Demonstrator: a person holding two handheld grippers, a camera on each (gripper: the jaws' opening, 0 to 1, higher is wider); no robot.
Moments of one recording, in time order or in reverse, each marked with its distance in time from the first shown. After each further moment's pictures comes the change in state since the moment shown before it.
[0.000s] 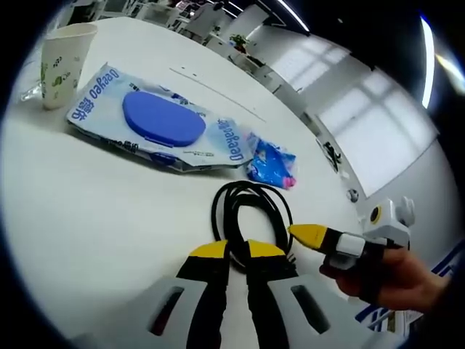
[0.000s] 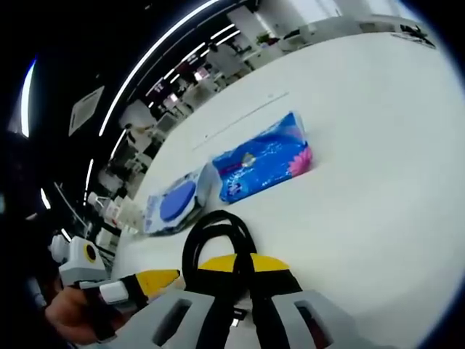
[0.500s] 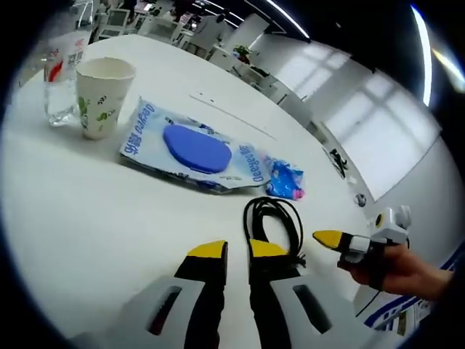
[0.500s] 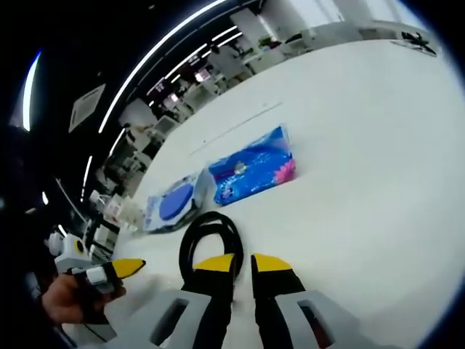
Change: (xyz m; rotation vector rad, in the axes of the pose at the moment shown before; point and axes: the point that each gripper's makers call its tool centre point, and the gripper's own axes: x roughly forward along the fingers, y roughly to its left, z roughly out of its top) left arm -0.071 0.023 0.021 0.043 -0.077 0.072; right arm -0.030 -0.015 0.008 -0.036 -0.014 -0.020
